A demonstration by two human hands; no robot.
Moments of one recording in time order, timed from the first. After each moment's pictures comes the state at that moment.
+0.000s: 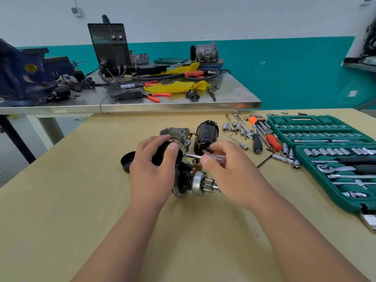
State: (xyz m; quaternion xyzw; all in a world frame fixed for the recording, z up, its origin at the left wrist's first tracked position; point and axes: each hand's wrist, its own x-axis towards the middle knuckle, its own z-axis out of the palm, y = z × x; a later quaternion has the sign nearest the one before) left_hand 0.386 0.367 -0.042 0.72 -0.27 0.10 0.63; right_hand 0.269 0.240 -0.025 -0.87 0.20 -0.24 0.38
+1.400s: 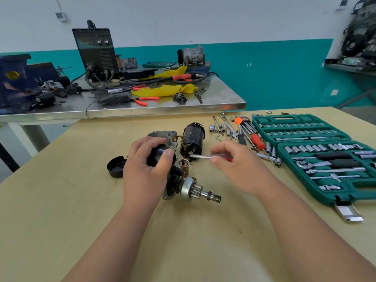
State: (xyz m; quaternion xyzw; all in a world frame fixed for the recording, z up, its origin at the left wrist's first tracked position) left_hand 0.377 0.356 -0.038 0.71 -0.33 0.12 0.61; right_hand 0.251 0.194 -0.027 -0.87 0.22 -0.21 0.39
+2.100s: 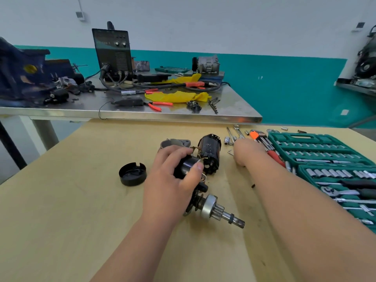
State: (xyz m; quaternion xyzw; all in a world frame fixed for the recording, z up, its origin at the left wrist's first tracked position) left_hand 0.385 0.349 -0.040 0.72 -0.35 0.13 0.58; right_hand 0.384 0.077 -0.045 -0.91 0.41 0.02 -0.08
